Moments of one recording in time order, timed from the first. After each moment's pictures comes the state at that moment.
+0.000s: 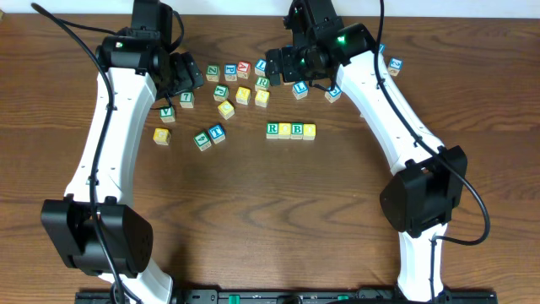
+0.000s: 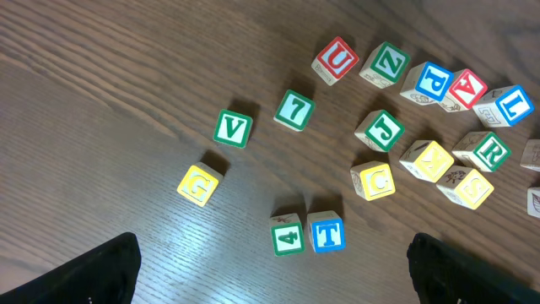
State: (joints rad) left arm -0.08 1.81 1.77 -1.14 -0.14 -0.48; right arm 0.44 2.16 2.12 -0.98 -0.16 0.27
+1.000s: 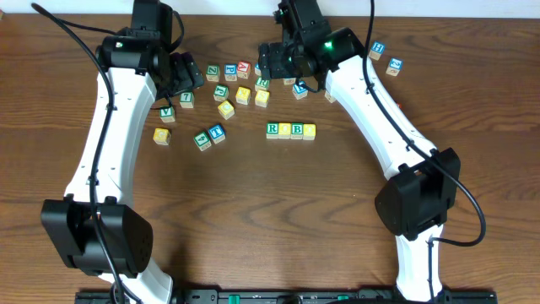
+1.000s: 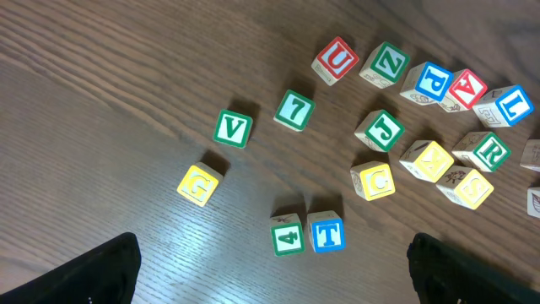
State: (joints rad) left arm -0.08 1.81 1.77 -1.14 -0.14 -0.48; right arm 0.49 2.16 2.13 -0.91 -0.07 0.35
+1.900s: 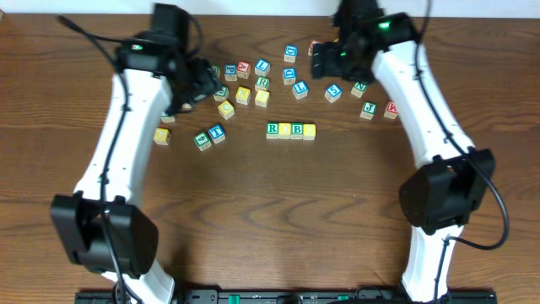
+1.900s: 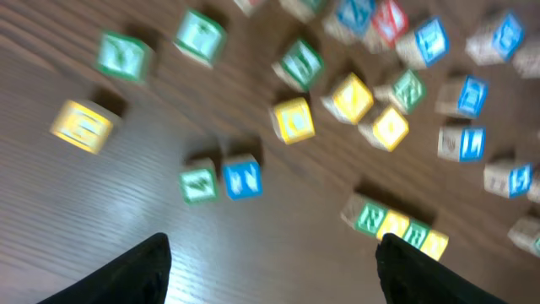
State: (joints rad) left arm -0.16 1.82 1.74 -1.14 0.05 -0.62; right arm 0.28 2.12 2.13 -1.16 -0.10 0.30
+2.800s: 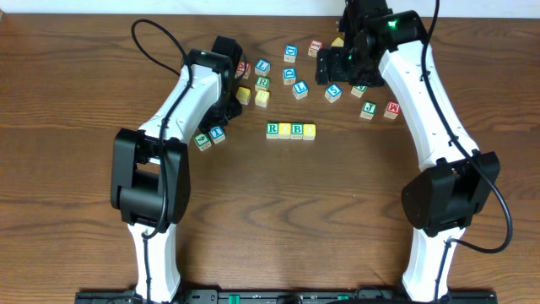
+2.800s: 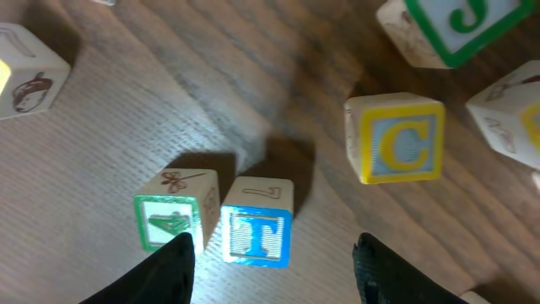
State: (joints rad) left arm -0.27 2.14 1.73 -1.11 -0.14 -0.86; right arm 0.27 2.11 2.13 -1.24 -0.10 0.28
